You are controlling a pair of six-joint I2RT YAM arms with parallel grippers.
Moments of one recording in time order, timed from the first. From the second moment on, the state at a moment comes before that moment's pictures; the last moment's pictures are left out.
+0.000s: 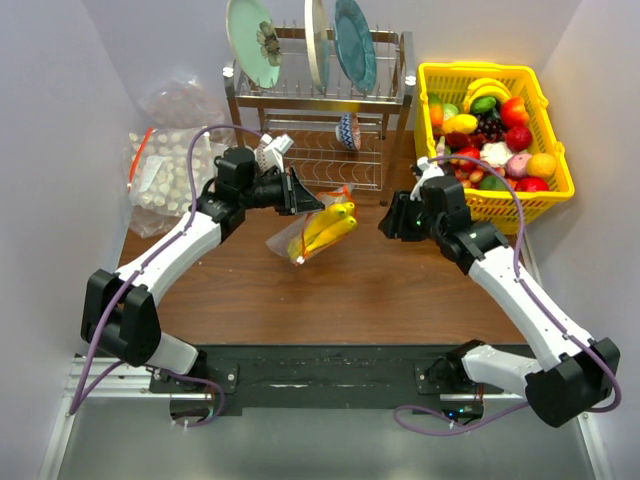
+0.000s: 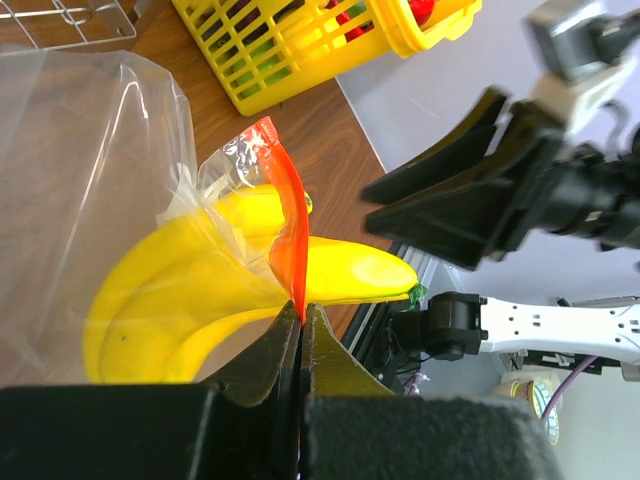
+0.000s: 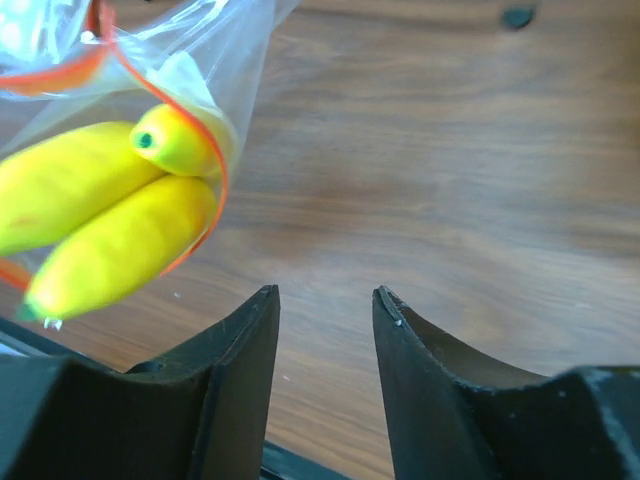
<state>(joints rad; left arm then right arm) -0.42 1.46 1.14 -0.03 0.72 -0.64 0.43 1.13 1.06 -0.56 -0.05 0.44</state>
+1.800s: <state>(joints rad) -0.32 1.48 1.45 -0.41 0.57 -0.39 0.50 1.49 1.70 -0.81 -0.13 0.39</state>
